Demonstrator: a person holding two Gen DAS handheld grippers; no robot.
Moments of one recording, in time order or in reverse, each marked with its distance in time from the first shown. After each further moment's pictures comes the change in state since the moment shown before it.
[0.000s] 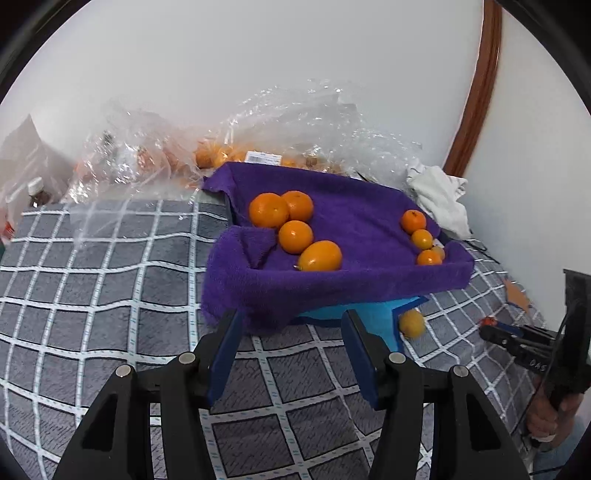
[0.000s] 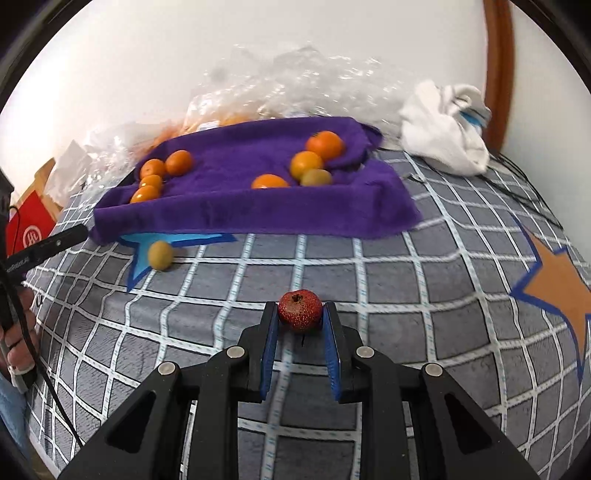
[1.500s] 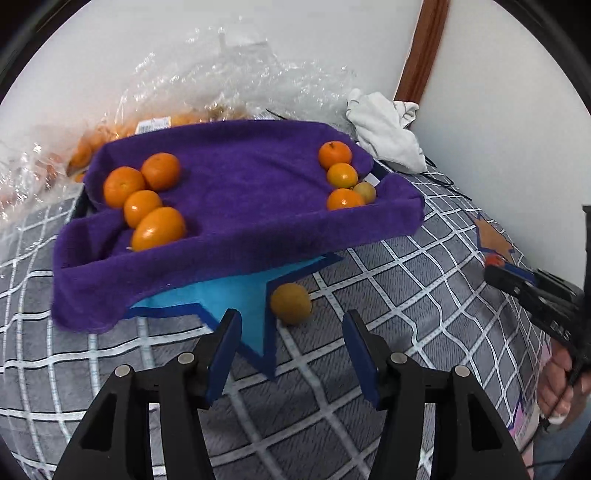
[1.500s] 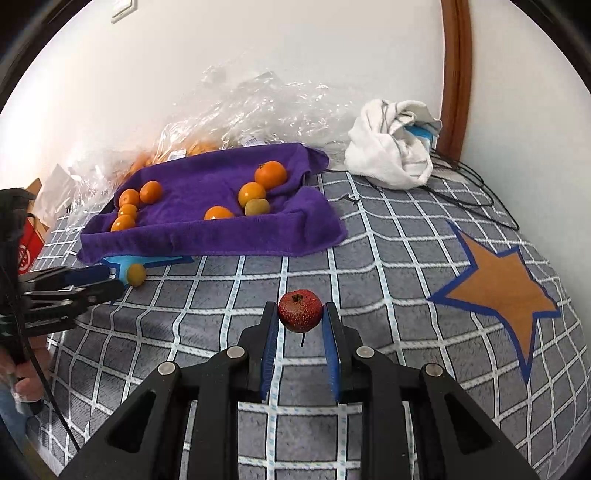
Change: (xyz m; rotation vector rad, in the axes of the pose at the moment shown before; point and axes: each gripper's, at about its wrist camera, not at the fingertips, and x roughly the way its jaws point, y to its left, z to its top) left arm 0.052 -0.108 -0.004 0.151 0.218 -0.090; right arm -0.045 -0.040 0.002 0.024 -0.060 -0.064
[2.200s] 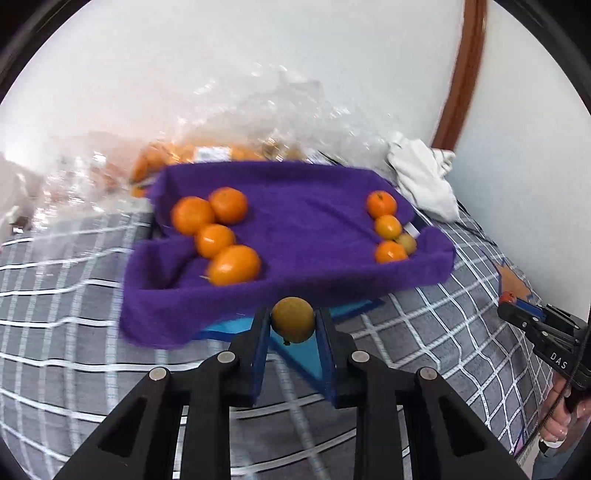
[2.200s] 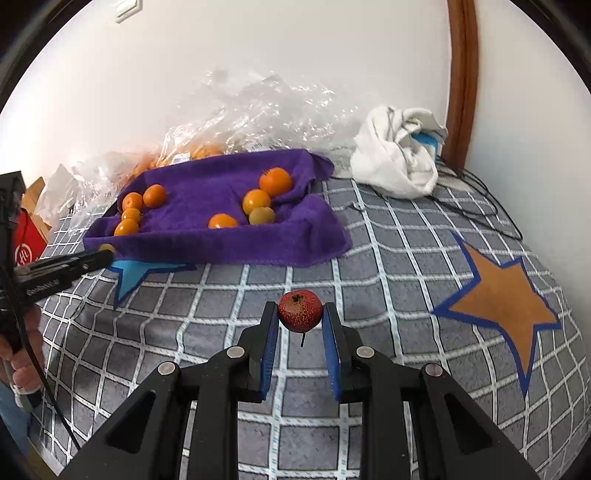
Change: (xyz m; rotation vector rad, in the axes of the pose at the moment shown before) left arm -0.042 0.036 0.010 -0.103 -0.137 0.119; right arm 0.004 0.012 0.014 -0.039 -0.021 -0.002
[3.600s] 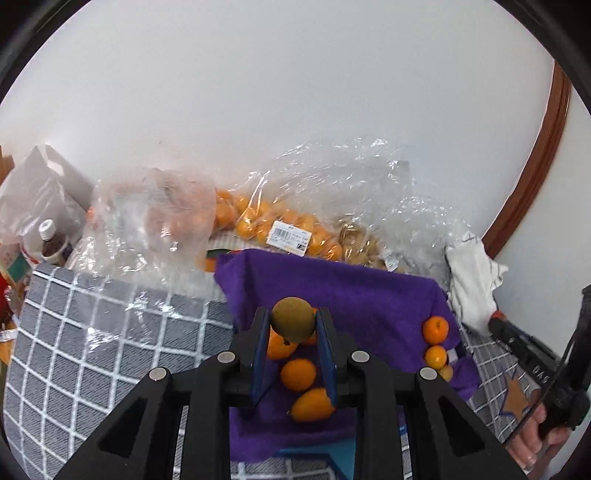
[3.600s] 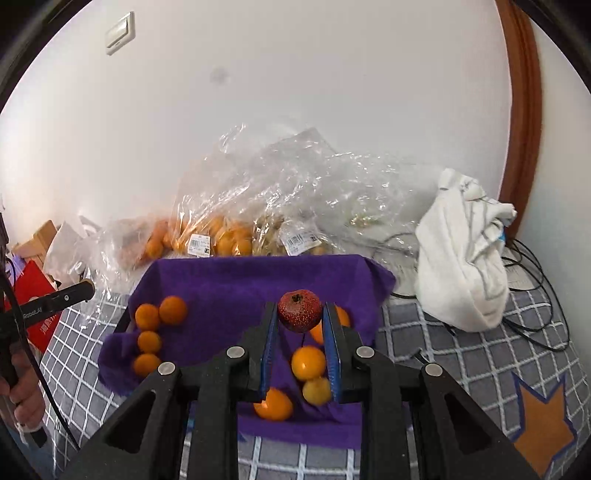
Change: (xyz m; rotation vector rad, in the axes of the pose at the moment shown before) left arm 0.009 0.073 0.105 -0.240 -0.065 0.076; right arm 0.066 0.035 0.148 0.025 -0.071 0.122
